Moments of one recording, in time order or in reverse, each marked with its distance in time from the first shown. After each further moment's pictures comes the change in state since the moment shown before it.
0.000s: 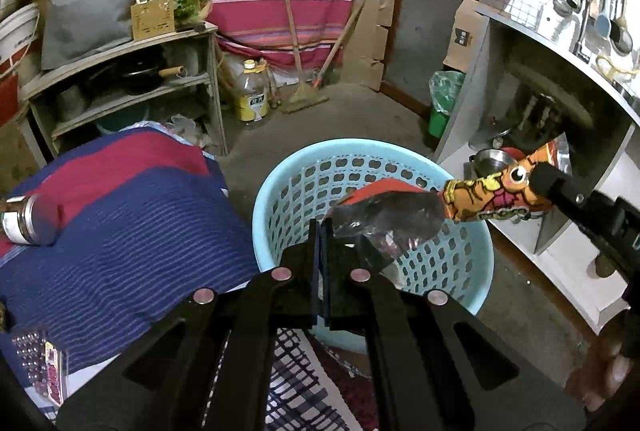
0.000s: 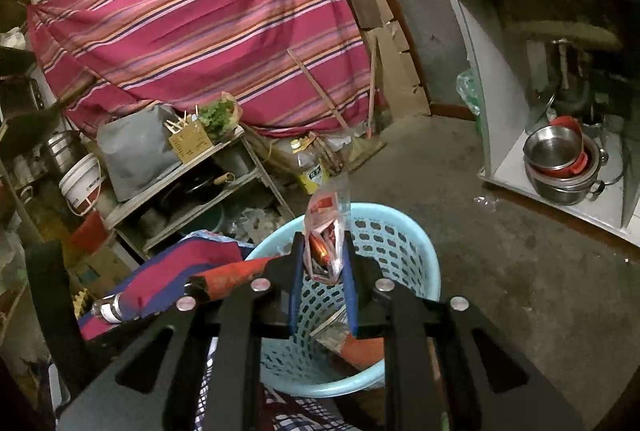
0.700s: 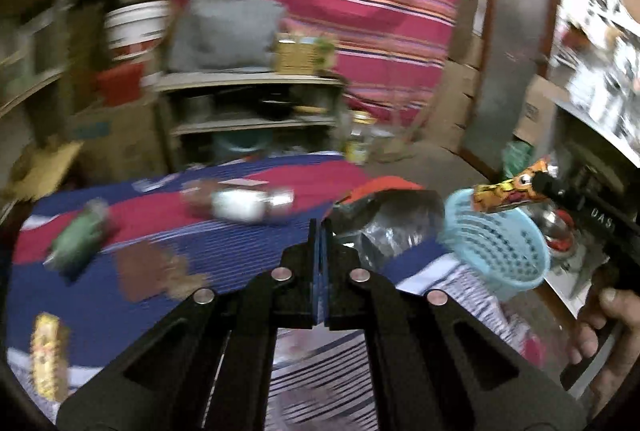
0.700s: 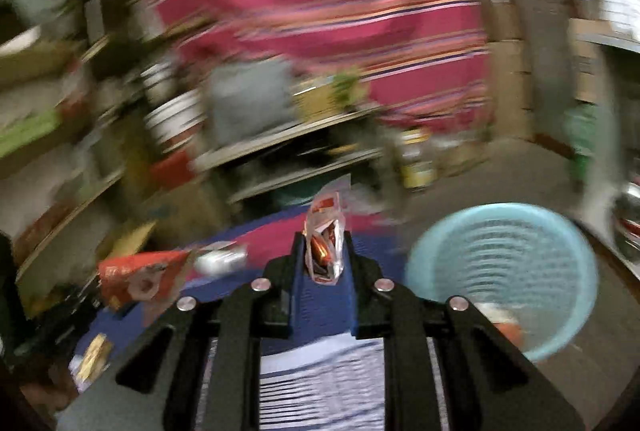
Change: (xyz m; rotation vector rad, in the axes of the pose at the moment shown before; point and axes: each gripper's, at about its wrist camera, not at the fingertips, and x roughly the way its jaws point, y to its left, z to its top) left arm -0.182 0.162 -0.039 -0.140 -0.181 0.210; right arm -0.031 0.132 -0.024 -0.188 -0.006 0.164
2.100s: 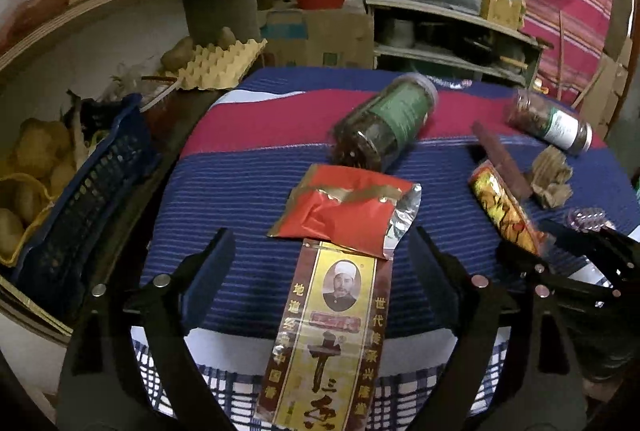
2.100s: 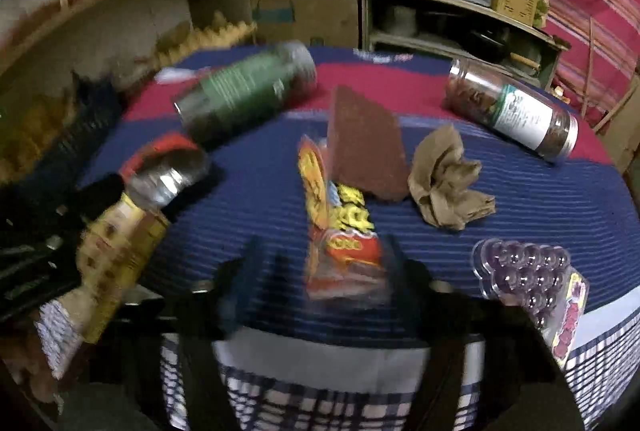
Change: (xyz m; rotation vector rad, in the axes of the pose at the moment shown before) left arm -0.041 0.313 -0.109 -0.226 0.212 0.492; right arm 0.127 0.378 -0.240 -0.593 0.522 0.228
